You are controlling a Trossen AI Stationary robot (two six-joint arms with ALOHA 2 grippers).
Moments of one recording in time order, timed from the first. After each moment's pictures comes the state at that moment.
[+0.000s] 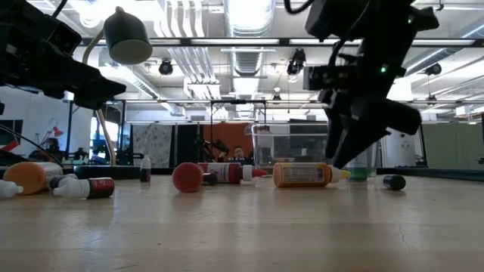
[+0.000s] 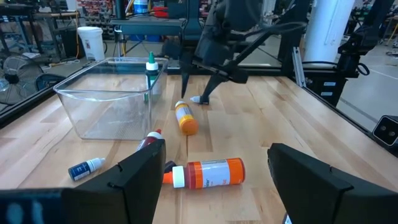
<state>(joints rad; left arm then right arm) -0.06 0.20 0.01 0.02 -0.02 -0.04 0.22 1.69 0.96 -0.55 0.40 0.19</state>
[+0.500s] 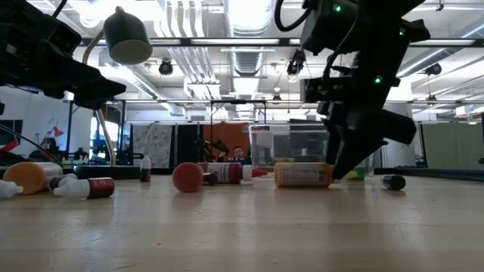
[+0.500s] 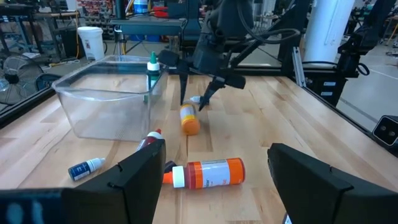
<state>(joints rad) -0.06 0.20 0.01 0.02 -0.02 -0.04 0.20 1.73 0.95 -0.51 0.32 0.20</state>
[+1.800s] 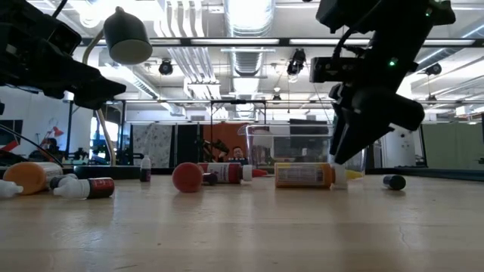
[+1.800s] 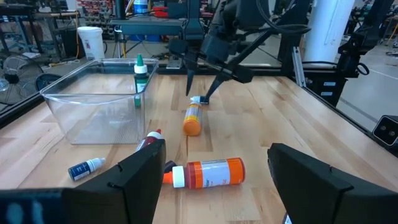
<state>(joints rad) -0.06 0.20 0.01 0.02 -0.02 -0.04 0.29 1.67 0.94 -0.53 0.45 0.35</state>
